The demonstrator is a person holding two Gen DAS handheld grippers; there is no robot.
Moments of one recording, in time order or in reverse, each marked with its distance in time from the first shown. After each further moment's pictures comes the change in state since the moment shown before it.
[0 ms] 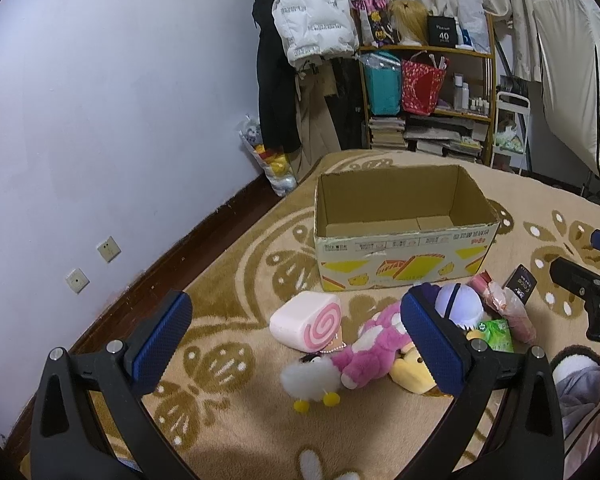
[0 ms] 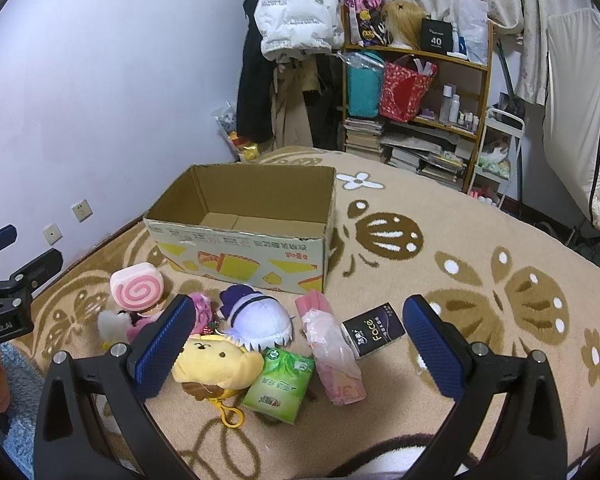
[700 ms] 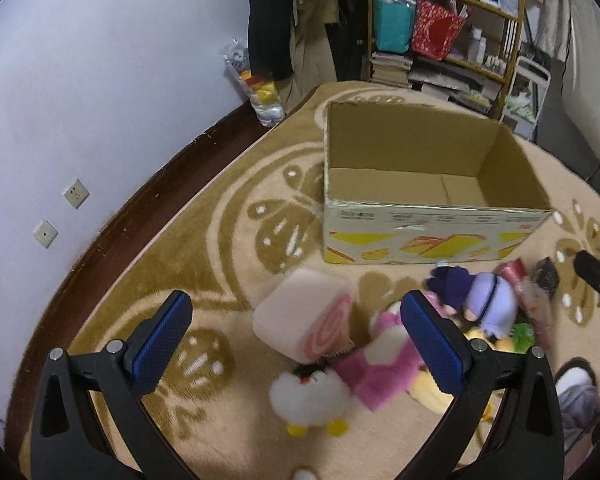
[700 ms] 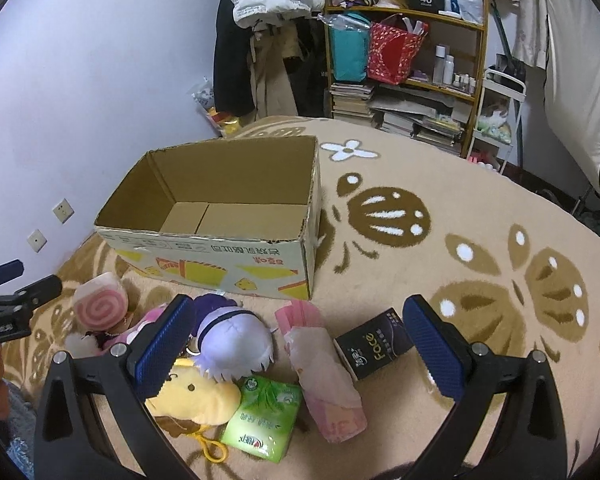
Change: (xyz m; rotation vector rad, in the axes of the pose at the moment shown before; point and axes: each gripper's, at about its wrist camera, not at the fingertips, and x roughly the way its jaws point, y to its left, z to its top) left arm 0.112 0.015 0.017 -0.038 0.280 -0.065; right arm 0.070 -0.017 0.021 0.061 0.122 -0.010
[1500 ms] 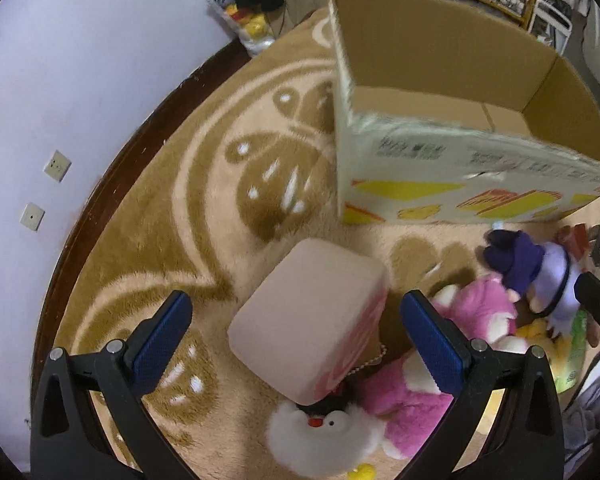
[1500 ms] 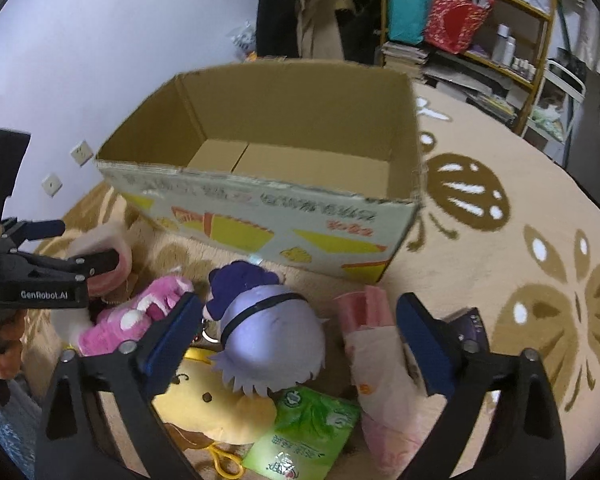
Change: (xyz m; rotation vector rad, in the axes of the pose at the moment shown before) left arm 0.093 -0.005 0.000 0.046 0.255 0.014; right arm 0.074 0.044 -0.011 -0.141 0.177 0.090
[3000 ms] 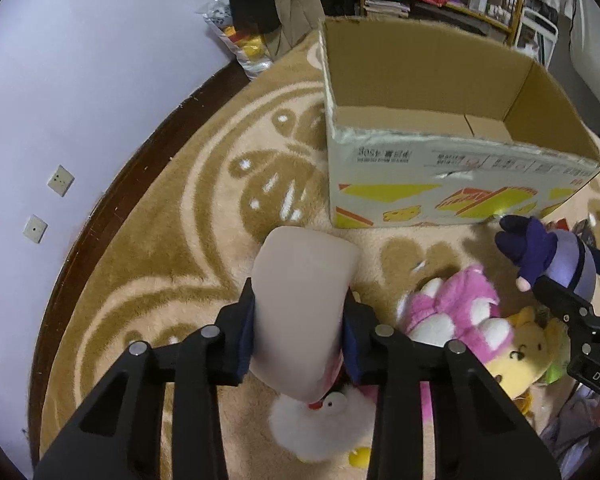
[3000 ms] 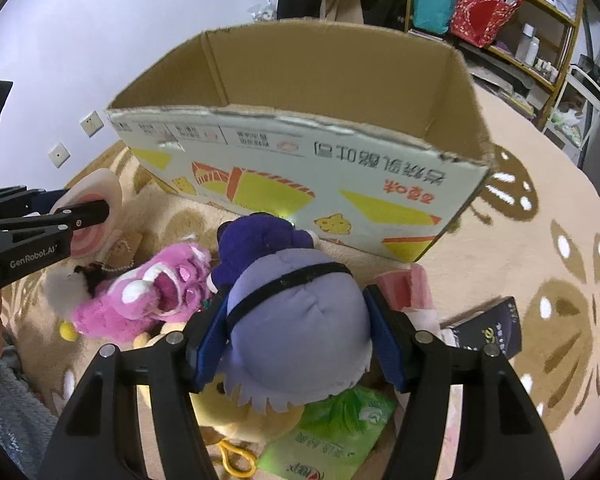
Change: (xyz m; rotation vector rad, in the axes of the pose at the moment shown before) left arm -0.031 0.003 -0.014 0.012 -0.102 -0.016; right arm 0.008 0.025 -0.014 -0.035 0.038 0.029
